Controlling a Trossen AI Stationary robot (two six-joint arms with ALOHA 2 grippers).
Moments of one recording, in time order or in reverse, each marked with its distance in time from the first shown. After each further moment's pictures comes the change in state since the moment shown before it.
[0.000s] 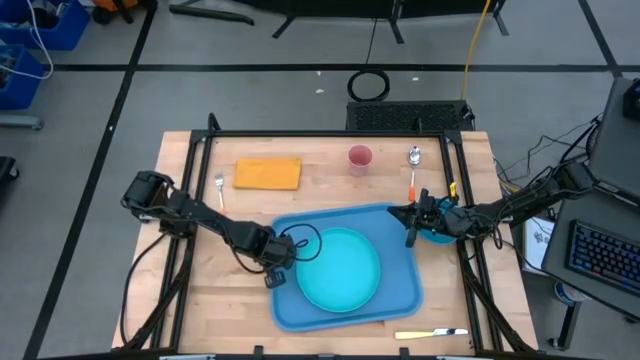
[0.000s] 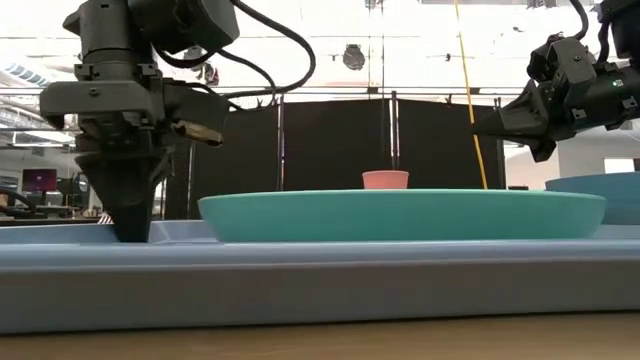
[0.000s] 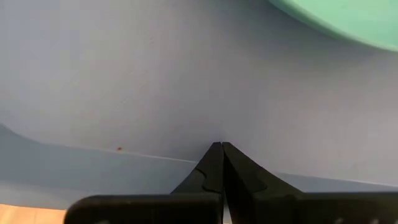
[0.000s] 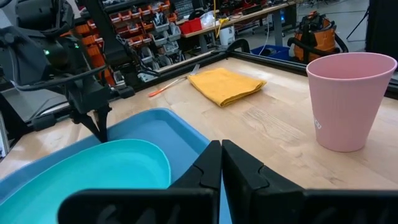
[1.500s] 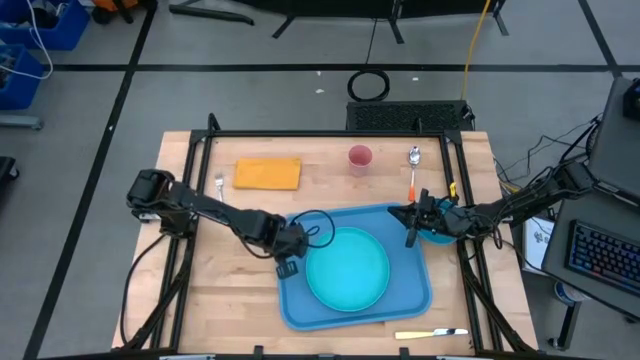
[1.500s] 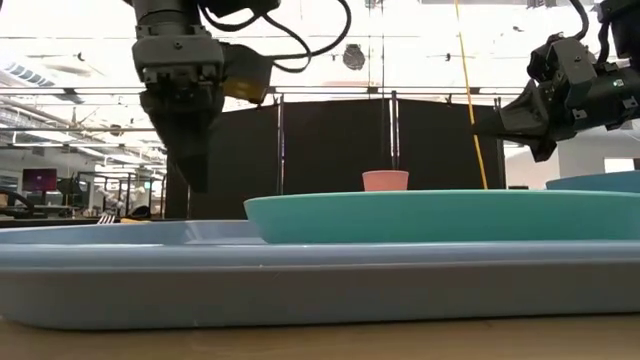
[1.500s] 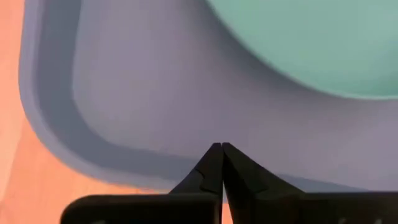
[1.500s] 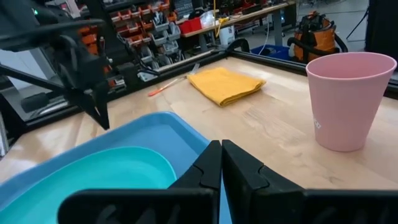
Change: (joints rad) left arm 0.086 -0.001 0.213 -0.124 -0.077 0.068; right arm 0.000 -0.002 0.000 -0.007 0.000 -0.001
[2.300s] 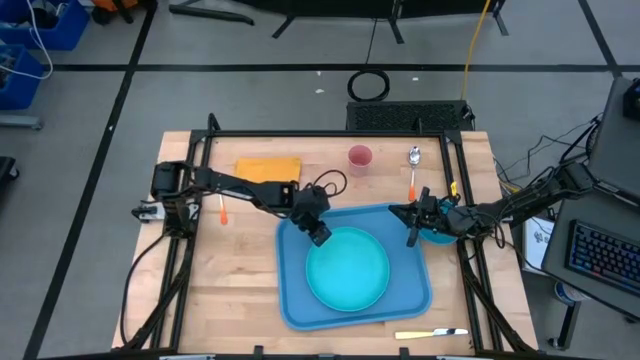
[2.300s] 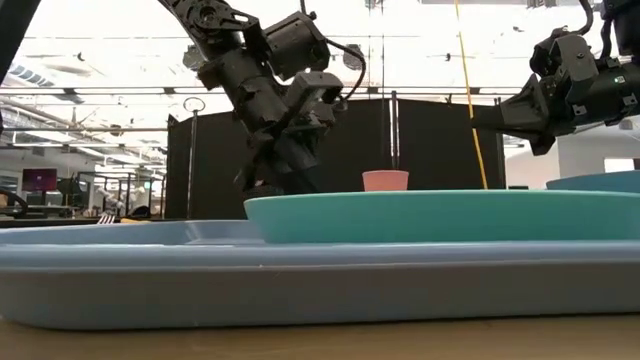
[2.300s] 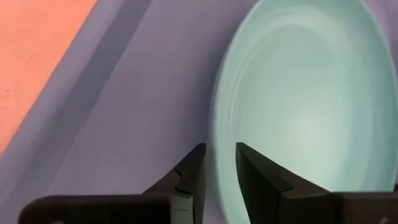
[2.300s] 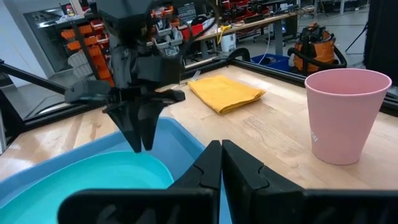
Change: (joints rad) left arm 0.295 0.129 0.000 0.487 0.306 -0.080; right arm 0.000 -0.045 0.000 -0.010 0.002 -0.063
